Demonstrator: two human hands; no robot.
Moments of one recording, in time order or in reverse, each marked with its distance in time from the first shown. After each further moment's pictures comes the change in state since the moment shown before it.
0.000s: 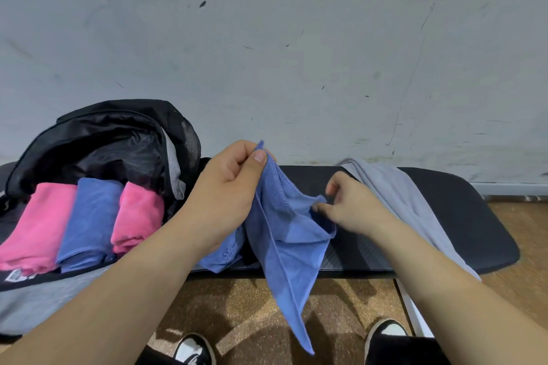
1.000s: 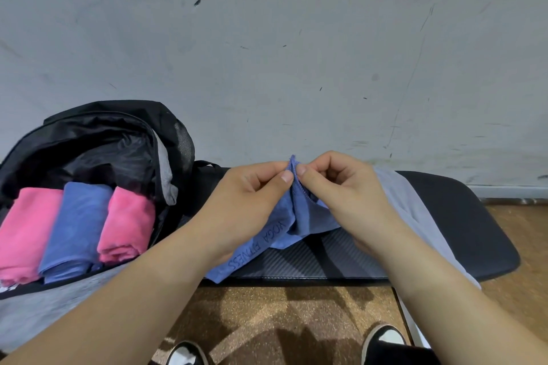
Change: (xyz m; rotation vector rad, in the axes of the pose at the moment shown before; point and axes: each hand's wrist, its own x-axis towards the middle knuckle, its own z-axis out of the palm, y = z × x) left_hand 0.003 -0.001 0.020 -0.019 -0.185 -0.107; right_hand -0.046 -0.068 -0.026 0.833 0.081 -0.259
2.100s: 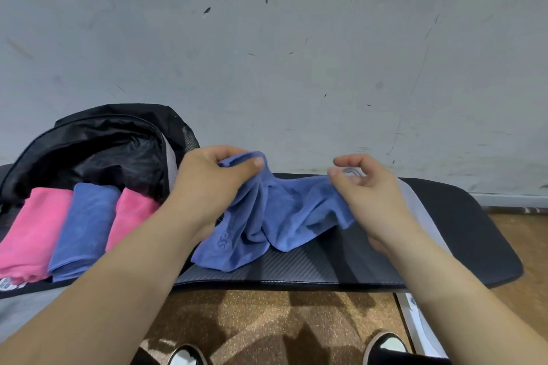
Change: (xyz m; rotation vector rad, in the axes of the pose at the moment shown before) left_hand 0.018 0.000 -0.045 0.056 0.411 -0.070; right_hand 0.012 0.016 -0.019 -0.130 0.263 0.146
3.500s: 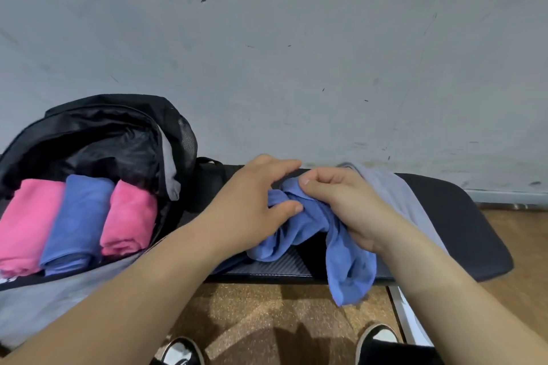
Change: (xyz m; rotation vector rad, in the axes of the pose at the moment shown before) left_hand -0.022 -0.012 0.024 0.568 -0.357 0.472; right_hand -0.008 -0.007 0.014 0.140 -0.481 0.138
